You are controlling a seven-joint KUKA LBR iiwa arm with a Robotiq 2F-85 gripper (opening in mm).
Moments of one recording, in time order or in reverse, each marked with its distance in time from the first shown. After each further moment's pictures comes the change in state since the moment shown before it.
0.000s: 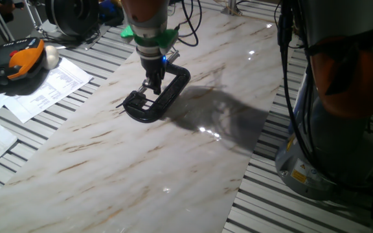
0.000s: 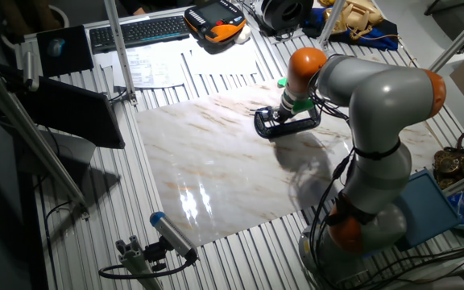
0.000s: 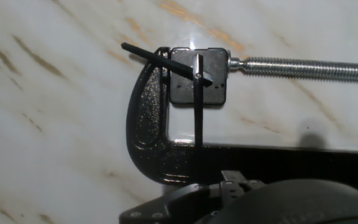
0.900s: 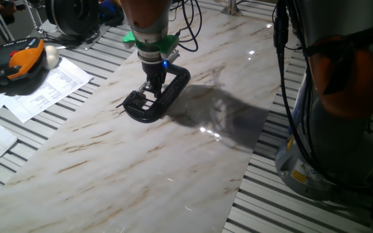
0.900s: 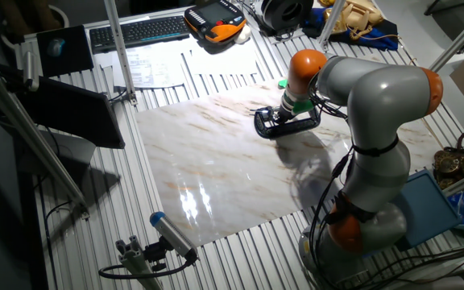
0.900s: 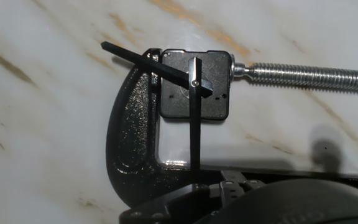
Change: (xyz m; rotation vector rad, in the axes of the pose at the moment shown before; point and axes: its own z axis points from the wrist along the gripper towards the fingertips) arm -0.001 -0.002 0.007 -0.006 0.008 0.013
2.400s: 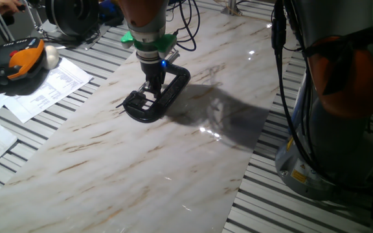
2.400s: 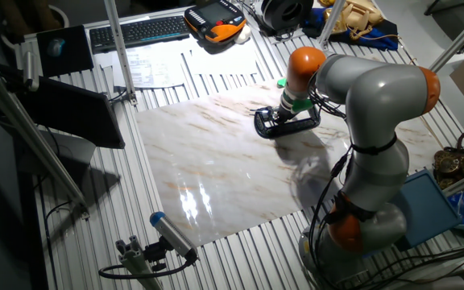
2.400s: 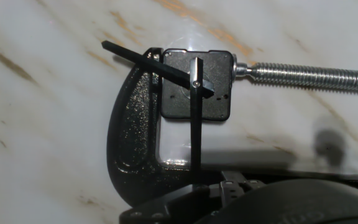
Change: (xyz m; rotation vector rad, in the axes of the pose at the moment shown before) arm -0.001 0.002 0.002 -0.007 0.024 -0.009
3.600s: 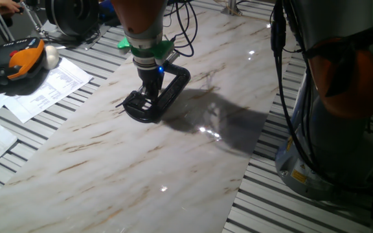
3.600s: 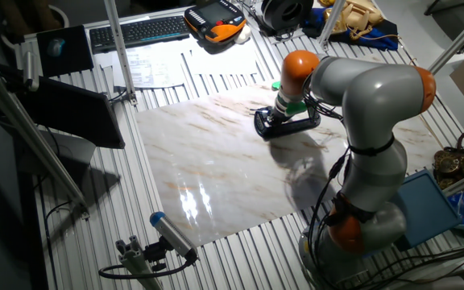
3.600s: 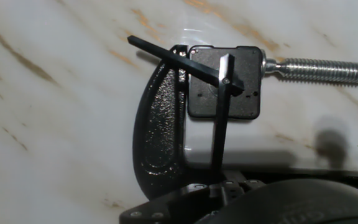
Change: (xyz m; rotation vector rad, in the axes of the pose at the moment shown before) arm 0.002 0.025 0.006 0.000 -0.003 0.021
